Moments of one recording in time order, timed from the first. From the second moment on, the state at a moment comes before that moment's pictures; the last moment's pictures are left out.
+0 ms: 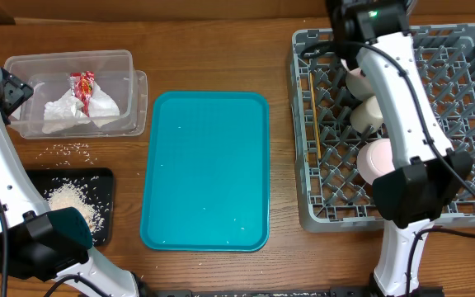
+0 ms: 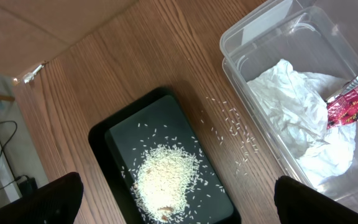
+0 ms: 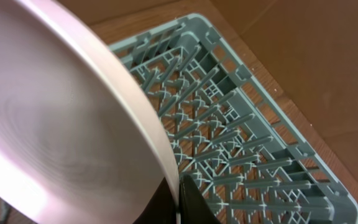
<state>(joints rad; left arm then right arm) 0.43 1.89 2.22 -1.57 -0.43 -0.55 0.25 2.14 2.26 -1.40 0.89 0.68</state>
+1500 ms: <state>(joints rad) 0.43 1.89 2.22 -1.57 -0.43 -0.55 0.40 2.11 2.08 -1.46 0.64 0.77</state>
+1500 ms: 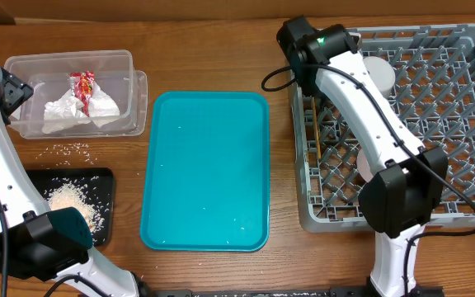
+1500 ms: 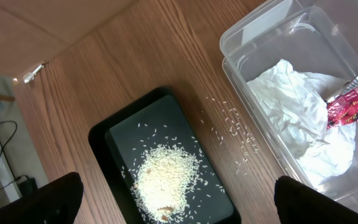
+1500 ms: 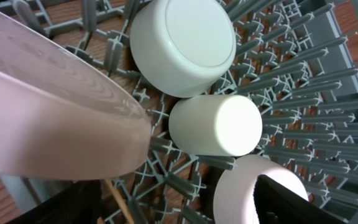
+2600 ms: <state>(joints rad) 0.43 1.89 2.22 -1.57 -0.43 -0.55 0.39 1.96 2.17 -1.21 0.14 -0.09</state>
